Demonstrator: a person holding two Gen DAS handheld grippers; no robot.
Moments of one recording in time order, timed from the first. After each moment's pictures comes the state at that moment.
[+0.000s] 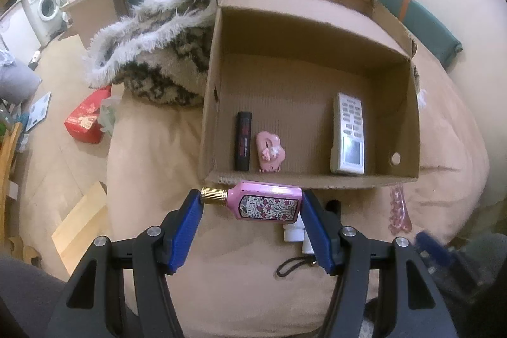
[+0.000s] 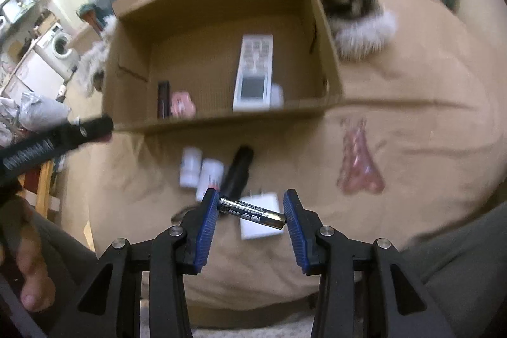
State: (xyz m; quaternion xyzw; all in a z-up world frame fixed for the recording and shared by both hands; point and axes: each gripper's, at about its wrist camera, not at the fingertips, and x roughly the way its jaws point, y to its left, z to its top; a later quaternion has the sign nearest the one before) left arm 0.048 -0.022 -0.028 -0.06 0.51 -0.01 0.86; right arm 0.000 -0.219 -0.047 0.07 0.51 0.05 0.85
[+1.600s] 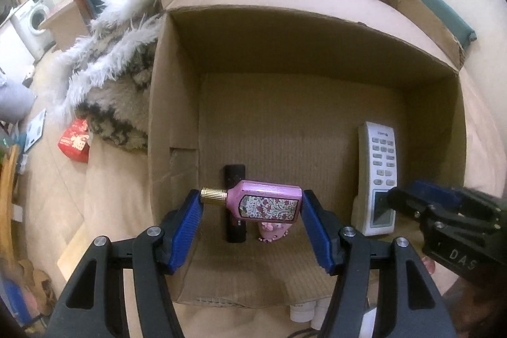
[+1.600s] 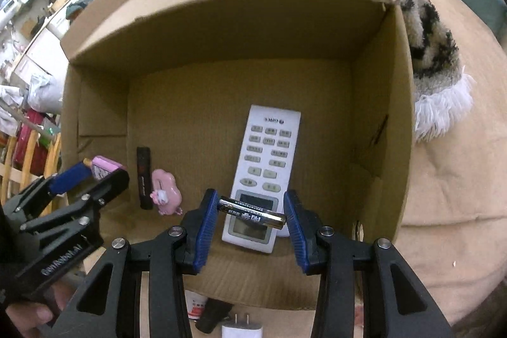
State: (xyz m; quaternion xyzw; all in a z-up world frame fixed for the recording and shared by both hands) left arm 0.156 -0.036 -0.075 -0.02 0.53 -0.01 0.85; right arm 0.167 -0.205 -0.092 0.05 0.57 0.11 0.81
